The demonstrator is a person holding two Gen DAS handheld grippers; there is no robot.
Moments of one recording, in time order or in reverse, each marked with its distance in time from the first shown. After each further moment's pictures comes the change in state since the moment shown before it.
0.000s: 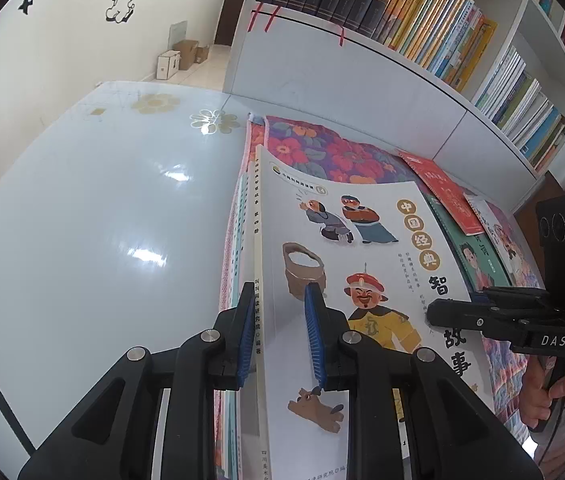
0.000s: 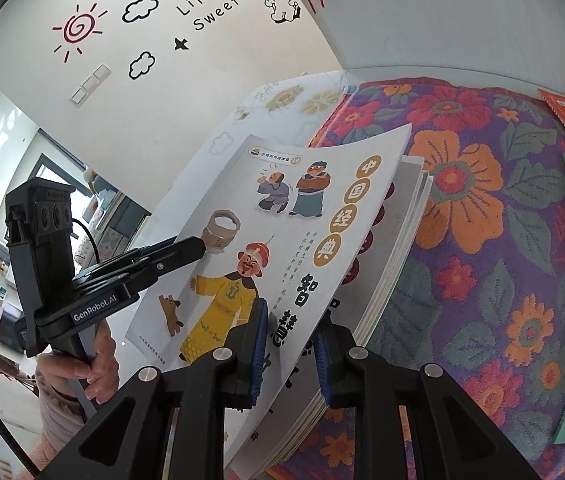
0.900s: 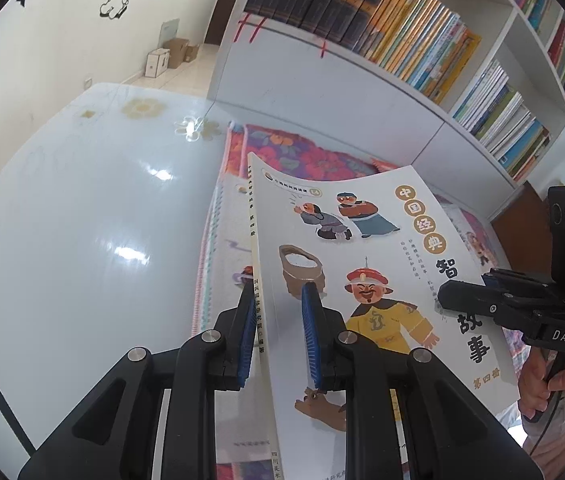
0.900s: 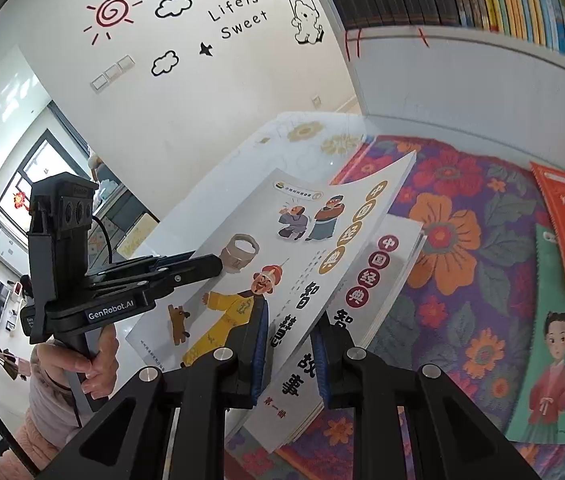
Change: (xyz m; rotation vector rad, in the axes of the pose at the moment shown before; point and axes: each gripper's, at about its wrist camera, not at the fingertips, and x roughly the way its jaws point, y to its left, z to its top) left arm -0.021 -0.008 0.005 -0.024 0.000 -0.071; right arm -0.043 0.039 0.010 -0.135 -0.054 -0.060
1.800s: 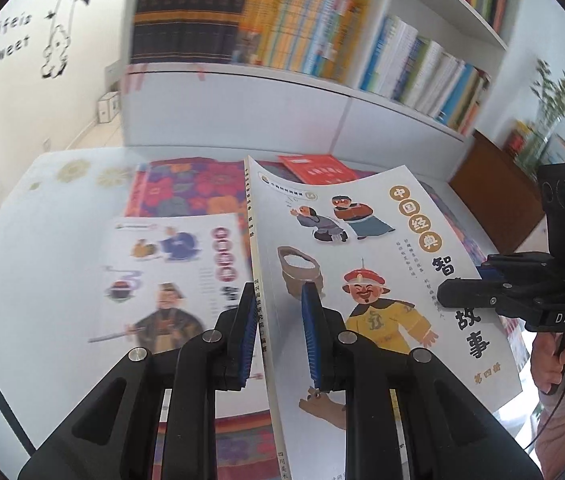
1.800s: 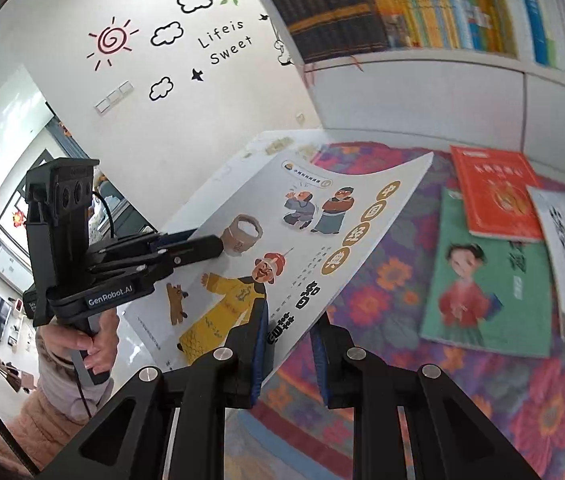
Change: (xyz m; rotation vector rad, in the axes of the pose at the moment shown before) left arm -0.041 -0.129 -0.017 0.220 -0.045 -0.029; right arm -0.130 -0.038 -0.066 0.029 -0.078 -0.016
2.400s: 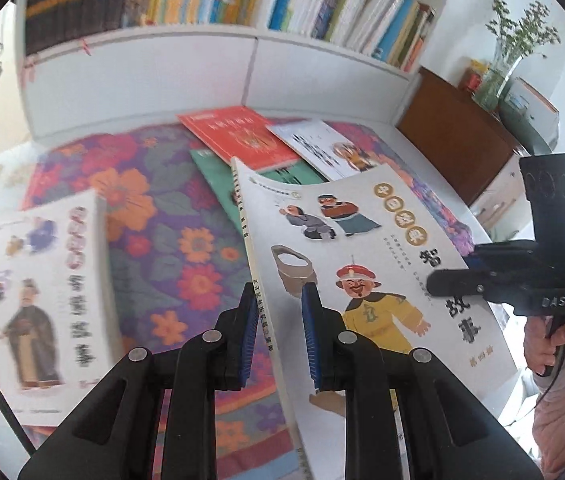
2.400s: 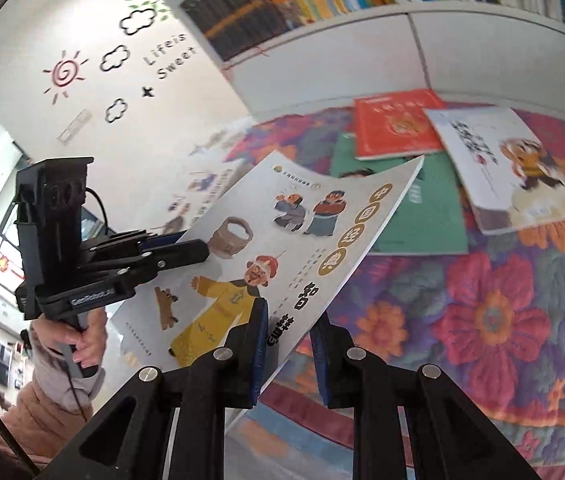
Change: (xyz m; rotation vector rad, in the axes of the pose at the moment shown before) left arm 0.063 -0.107 -0.016 0.138 0.136 -0.135; right arm -0.066 -0.087 -0.080 0.176 0.002 -0.050
